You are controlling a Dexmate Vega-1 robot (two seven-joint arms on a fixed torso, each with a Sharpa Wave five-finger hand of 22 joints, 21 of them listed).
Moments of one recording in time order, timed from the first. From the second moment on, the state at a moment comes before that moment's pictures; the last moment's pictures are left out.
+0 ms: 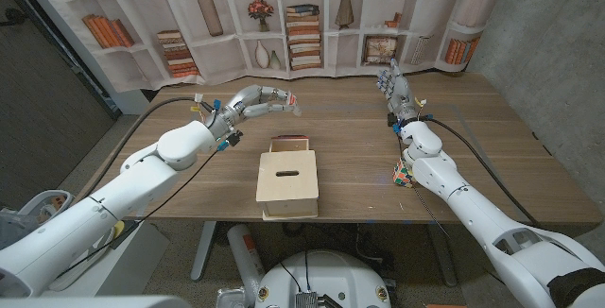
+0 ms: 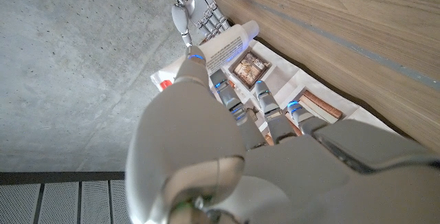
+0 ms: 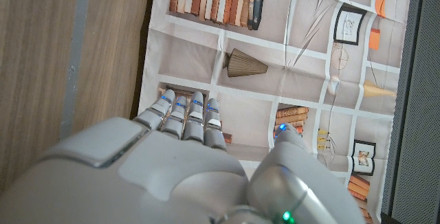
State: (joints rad) left arm 1.00 0.90 0.34 -1.89 -0.38 -0.12 -0.06; left_hand 1.16 0.04 0.16 -0.11 0.22 0.96 -0.22 0.32 0.18 0.95 -0.22 0.19 0.19 0.37 -0.05 0.19 0.18 -0.04 0.04 0.20 0.17; right arm -0.73 -0.36 -0.39 -1.24 0.62 0.33 -0.08; right_hand 0.14 -0.01 0.24 -0.03 0.21 0.24 0.09 0.20 0.19 0.25 0.11 0.21 0.18 0.12 0.07 0.19 0.18 0.09 0.01 0.24 0.18
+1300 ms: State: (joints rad) left arm 1.10 1.03 0.28 -2.13 -0.30 0.06 0.02; left_hand 1.16 0.04 0.16 -0.11 0.21 0.96 -0.22 0.30 0.18 0.95 -0.22 0.19 0.19 0.37 -0.05 0.19 0.18 -0.05 0.05 0.20 0.17; right arm -0.71 -0.34 -0.40 -1.18 0.63 0.35 -0.05; right_hand 0.14 -0.01 0.23 -0.03 0.21 0.24 0.09 0.20 0.19 0.25 0.11 0.21 0.18 0.12 0.07 0.19 0.18 0.09 0.01 0.24 0.18
